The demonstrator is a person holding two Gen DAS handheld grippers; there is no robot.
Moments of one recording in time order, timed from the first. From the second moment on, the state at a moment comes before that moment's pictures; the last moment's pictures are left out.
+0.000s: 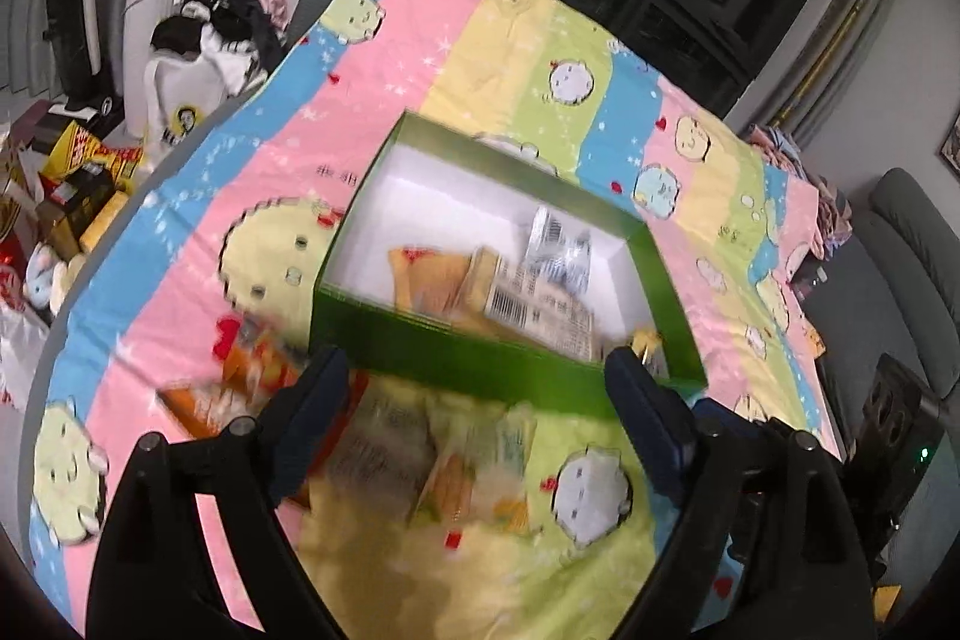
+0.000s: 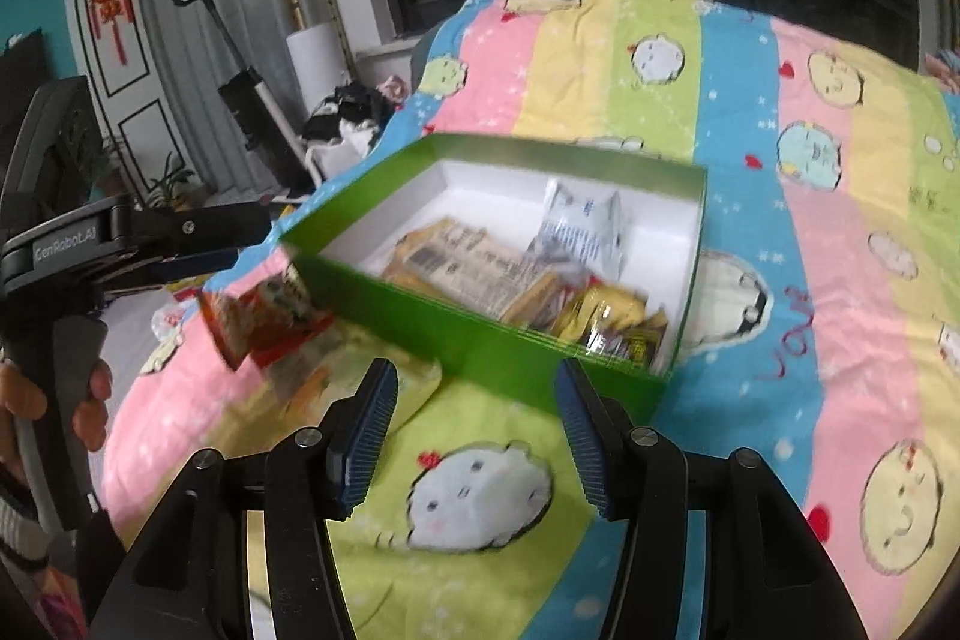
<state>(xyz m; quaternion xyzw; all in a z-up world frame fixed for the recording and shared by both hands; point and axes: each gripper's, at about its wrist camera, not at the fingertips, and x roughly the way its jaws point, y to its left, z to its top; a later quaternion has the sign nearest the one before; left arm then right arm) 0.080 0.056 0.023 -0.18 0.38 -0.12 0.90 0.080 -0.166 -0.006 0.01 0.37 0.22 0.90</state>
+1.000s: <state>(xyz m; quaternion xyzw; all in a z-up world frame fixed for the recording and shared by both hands) 0.019 0.048 -0.018 -0.19 0.43 -0.13 0.87 0.022 -0.132 -0.025 -0.02 0.41 0.25 0.88</state>
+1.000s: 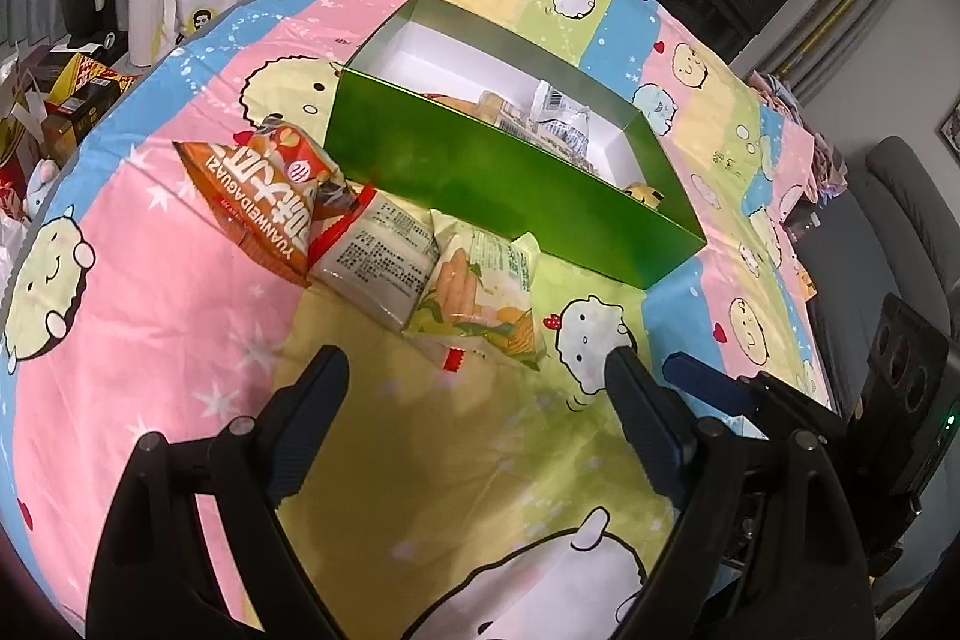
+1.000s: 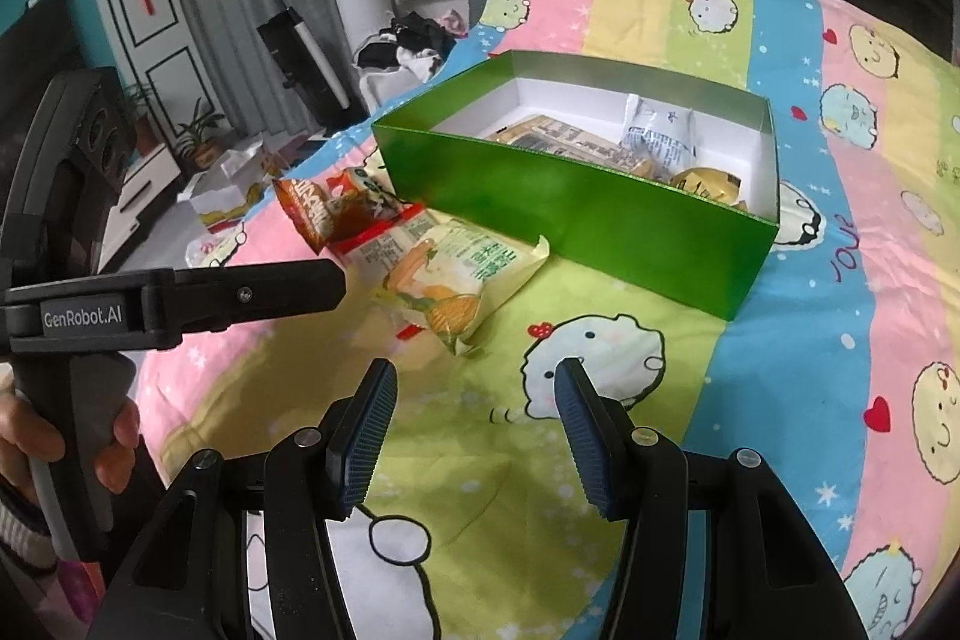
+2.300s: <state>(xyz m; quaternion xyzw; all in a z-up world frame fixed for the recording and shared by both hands) 0.076 0.028 -0.049 -0.14 0.43 -0.18 0.87 0.072 -0.094 -0.061 -0.02 0.43 0.30 0.85</state>
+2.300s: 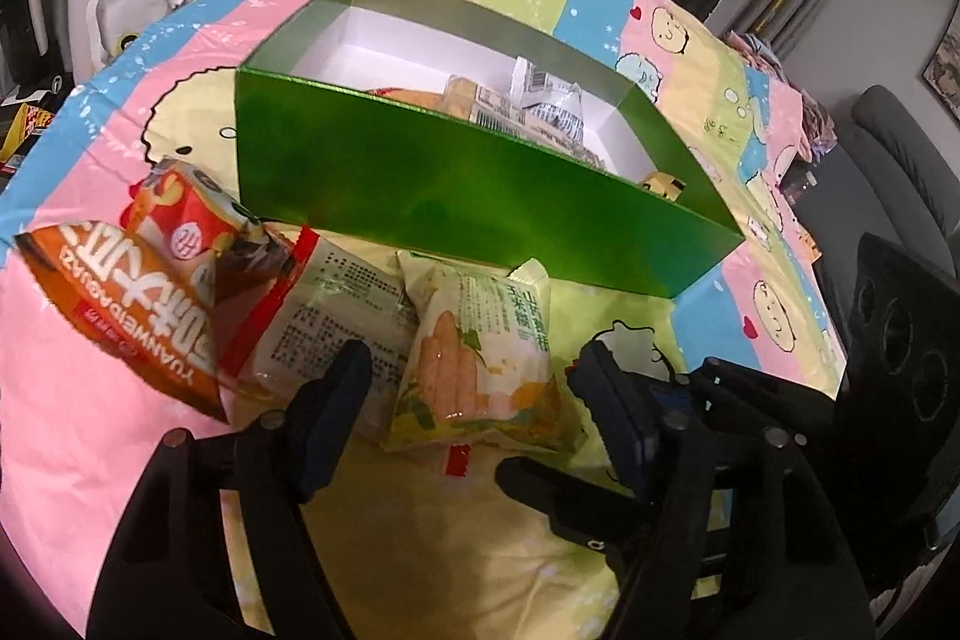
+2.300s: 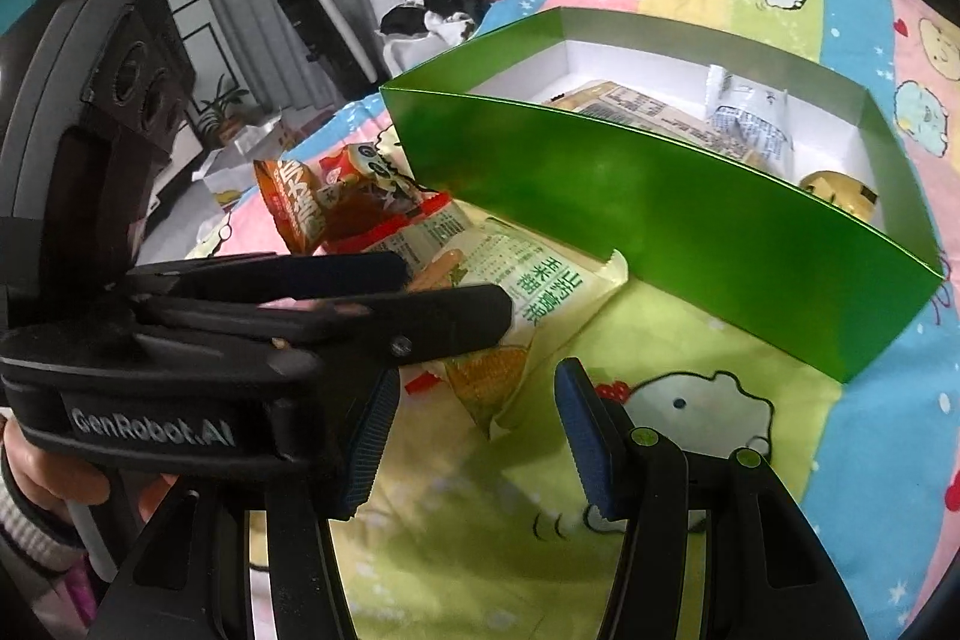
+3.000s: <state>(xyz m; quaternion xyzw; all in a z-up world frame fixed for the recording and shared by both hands) 0.066 0.012 -0.047 -0.14 0.44 -0.20 0.87 0.069 -0.100 -0.061 0.00 0.43 0.31 0.85</state>
